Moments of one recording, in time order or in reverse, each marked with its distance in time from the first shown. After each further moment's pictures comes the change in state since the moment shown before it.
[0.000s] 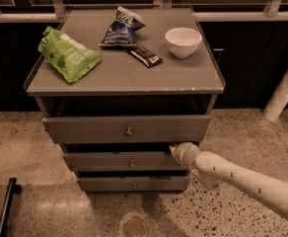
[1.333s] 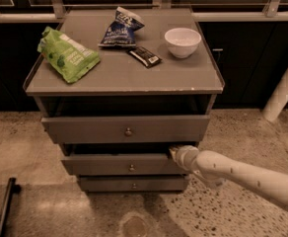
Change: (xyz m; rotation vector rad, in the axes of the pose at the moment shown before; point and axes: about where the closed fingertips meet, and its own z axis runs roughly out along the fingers) arm 0.036 0.008 -0.004 -0.059 0.120 -0.017
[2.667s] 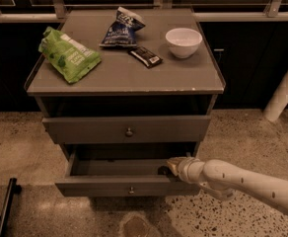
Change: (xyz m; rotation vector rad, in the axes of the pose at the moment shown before) arm 0.018 0.044 -0.045 -0.138 0.040 0.053
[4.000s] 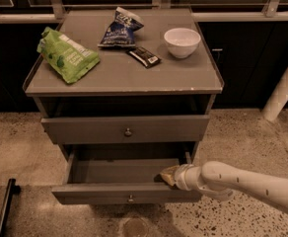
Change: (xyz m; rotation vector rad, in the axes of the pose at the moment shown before) arm 0.031 0.039 0.011 -0.185 0.073 -0.062
